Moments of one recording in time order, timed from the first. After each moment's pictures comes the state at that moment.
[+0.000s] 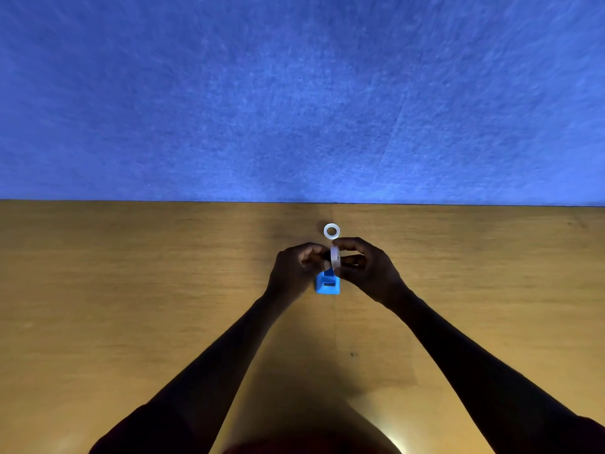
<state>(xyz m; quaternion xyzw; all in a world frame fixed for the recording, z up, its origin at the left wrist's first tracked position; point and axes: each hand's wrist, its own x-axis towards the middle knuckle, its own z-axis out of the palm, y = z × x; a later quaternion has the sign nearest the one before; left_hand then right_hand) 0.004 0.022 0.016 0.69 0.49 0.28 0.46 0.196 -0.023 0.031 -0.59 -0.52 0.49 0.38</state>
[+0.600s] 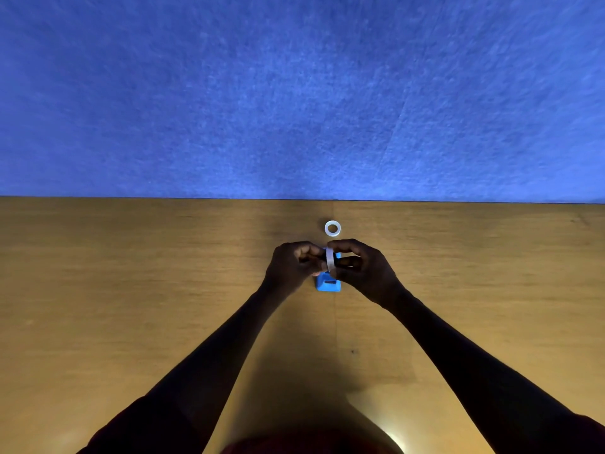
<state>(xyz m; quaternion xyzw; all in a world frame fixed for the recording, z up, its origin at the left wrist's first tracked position) -0.004 0.025 0.023 0.65 0.49 0.26 0.52 0.190 -0.025 0.026 -0.56 -0.52 0.51 0.39</state>
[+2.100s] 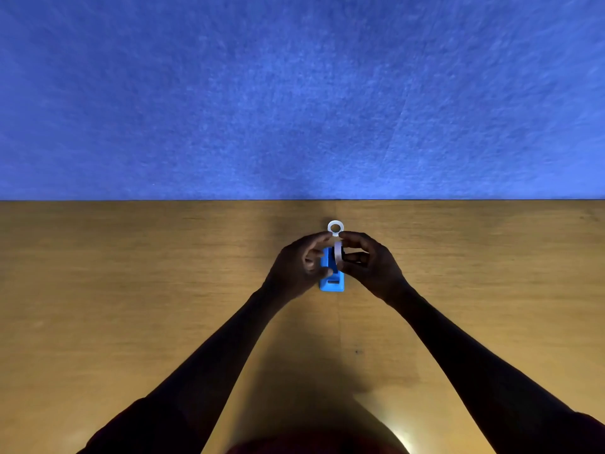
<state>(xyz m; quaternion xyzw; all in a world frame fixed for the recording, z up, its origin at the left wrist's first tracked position) -0.004 0.025 0.024 0.74 0.45 0.22 0.44 0.196 -0.020 0.023 -0.59 -0.49 0.51 0.39</state>
